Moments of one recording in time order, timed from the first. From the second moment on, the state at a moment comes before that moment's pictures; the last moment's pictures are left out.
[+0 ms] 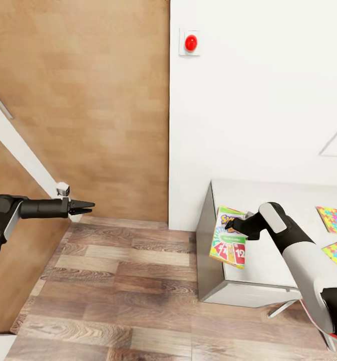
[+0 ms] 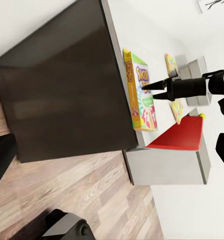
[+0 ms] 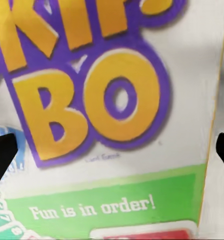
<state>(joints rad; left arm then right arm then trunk) -1.03 0.50 -0.02 -0.82 0.09 1.00 -1.47 -1.05 -0.22 0.12 -0.66 -0.96 1.05 -0.45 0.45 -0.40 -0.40</state>
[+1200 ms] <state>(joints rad) -1.02 0.49 -0.02 -0.82 0.09 1.00 -1.46 -0.89 -0.40 0.11 -1.19 -1.37 1.05 -0.43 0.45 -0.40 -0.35</state>
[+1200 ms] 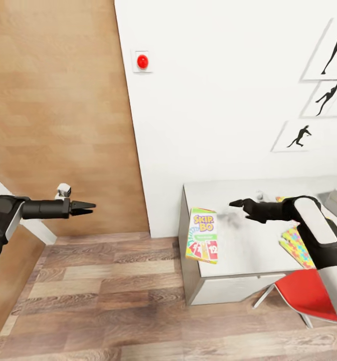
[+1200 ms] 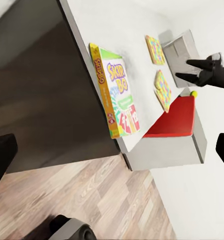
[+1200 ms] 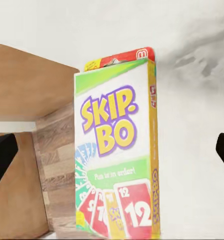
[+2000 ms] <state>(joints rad) -0.83 0.36 -0.02 -0.82 0.08 0.87 -1.35 -0.24 -0.38 0.00 -1.61 -1.70 1.04 0.03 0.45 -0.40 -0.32</state>
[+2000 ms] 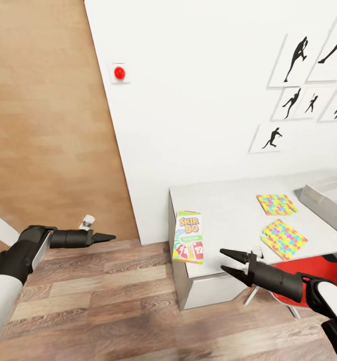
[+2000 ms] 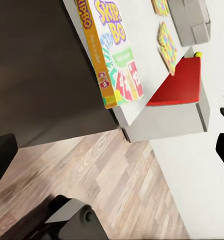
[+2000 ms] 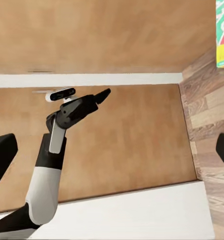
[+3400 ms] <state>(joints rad) -0.72 0.27 -0.01 -0.79 0.08 0.78 -1.26 -0.09 -0.37 -0.01 -1.61 -1.46 0.91 0.36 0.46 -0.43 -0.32</state>
